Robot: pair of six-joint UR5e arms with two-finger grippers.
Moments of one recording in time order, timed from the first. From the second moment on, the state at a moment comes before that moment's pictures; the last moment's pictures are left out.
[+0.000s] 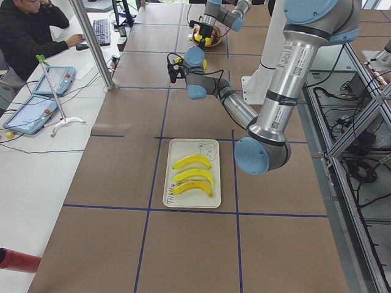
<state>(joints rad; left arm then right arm) -0.76 -1.93 -1.89 -2.29 -2.13 -1.73 0.47 -1.08 1.95 -1.08 1.73 1.45</state>
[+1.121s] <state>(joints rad) -0.64 -2.09 -1.78 -2.38 -2.06 -1.80 0.40 -1.04 1.98 -1.10 1.70 1.45</state>
